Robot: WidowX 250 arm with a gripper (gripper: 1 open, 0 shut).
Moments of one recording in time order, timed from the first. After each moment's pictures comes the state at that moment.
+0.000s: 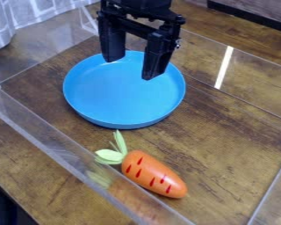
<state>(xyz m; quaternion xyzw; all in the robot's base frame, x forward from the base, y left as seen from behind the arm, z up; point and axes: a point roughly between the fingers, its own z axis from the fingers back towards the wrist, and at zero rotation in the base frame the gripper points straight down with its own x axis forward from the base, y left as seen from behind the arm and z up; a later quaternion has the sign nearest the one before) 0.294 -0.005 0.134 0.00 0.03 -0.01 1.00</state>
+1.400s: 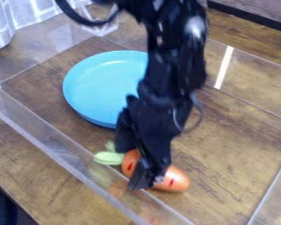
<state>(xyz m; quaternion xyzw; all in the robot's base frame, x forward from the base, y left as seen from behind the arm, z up) 0.255 -0.053 0.031 0.05 0.06 -0.29 0.95</state>
